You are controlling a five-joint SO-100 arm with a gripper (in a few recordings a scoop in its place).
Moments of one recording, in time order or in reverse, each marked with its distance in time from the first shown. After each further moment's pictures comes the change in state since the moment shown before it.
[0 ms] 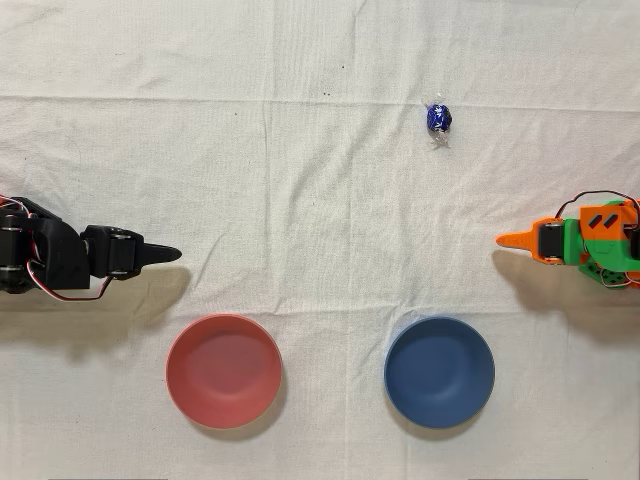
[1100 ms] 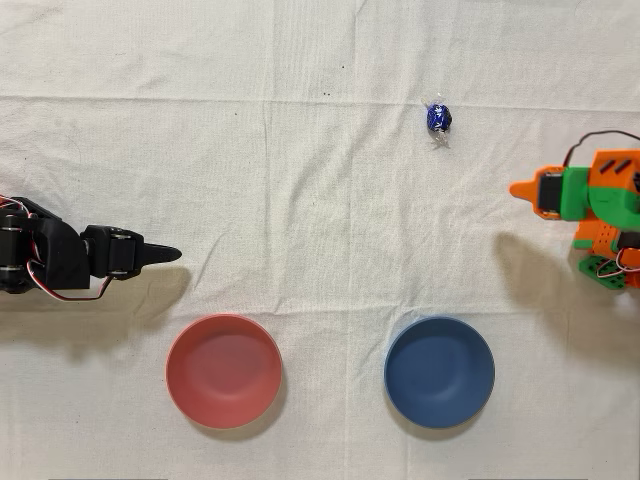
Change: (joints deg) arm 19.6 -55.6 -53.3 12.6 -23.2
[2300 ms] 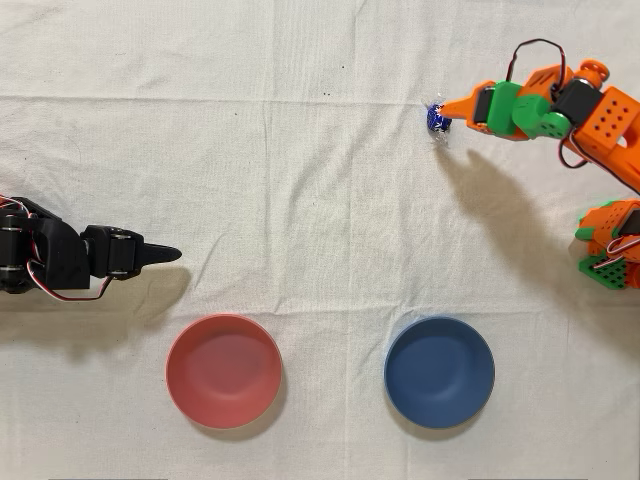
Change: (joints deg) arm 15.6 -44.7 -27.9 -6.8 -2.5
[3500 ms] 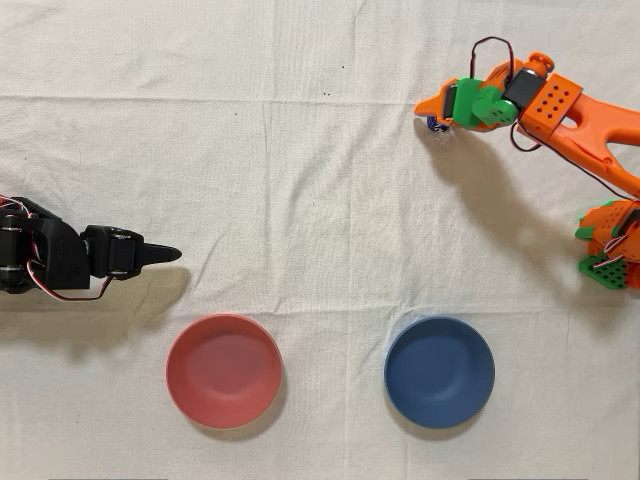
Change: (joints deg) arm -0.3 -18.1 -8.3 -5.4 -3.9
